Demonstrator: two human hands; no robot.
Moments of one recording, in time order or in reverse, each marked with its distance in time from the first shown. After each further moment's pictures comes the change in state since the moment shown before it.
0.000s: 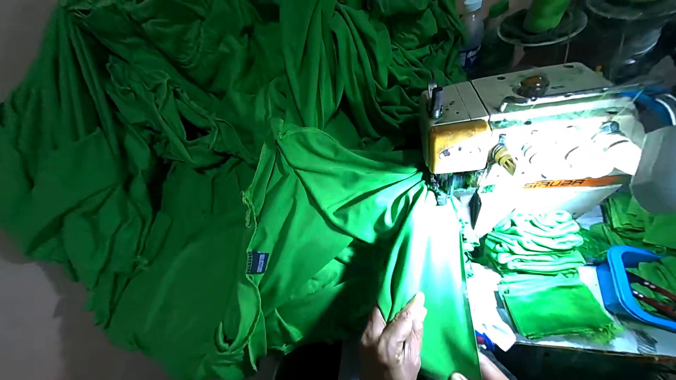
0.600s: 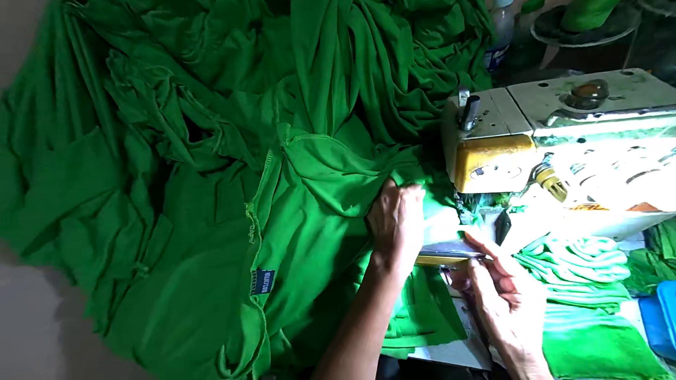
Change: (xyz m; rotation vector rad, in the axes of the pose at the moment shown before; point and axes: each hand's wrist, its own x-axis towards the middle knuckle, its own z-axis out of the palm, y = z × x) left_hand 0.164 -0.013 0.047 0.200 -0.401 -0.177; right_hand 0.144 0.005 -0.002 -0.187 0.308 -0.351
